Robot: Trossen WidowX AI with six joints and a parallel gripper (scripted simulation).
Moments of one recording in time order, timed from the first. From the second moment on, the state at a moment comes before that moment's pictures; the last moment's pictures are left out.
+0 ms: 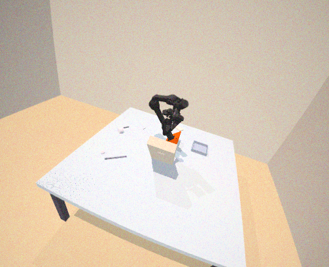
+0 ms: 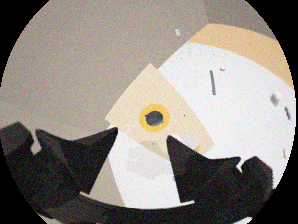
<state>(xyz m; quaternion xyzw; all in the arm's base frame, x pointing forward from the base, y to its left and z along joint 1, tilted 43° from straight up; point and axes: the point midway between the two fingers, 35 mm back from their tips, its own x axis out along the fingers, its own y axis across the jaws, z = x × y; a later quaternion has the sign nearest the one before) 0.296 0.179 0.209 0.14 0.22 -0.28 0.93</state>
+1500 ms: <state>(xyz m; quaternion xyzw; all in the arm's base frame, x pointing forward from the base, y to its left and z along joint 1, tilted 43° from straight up) 0.283 0.089 0.103 -0.29 0.47 -0.21 0.81</state>
